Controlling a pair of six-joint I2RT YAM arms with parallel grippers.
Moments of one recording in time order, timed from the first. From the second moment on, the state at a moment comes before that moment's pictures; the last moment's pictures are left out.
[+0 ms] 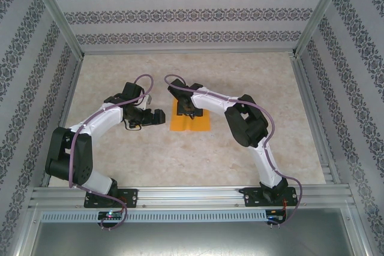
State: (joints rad) left arm -0.23 1.51 0.95 -0.64 0.34 -0.32; right arm 0.73 2.24 1.71 -0.79 0.20 0.78
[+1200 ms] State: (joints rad) left arm -0.23 1.29 1.08 -0.72 0.49 -0.39; right arm 0.64 1.84 1.36 -0.40 -0.37 0.84
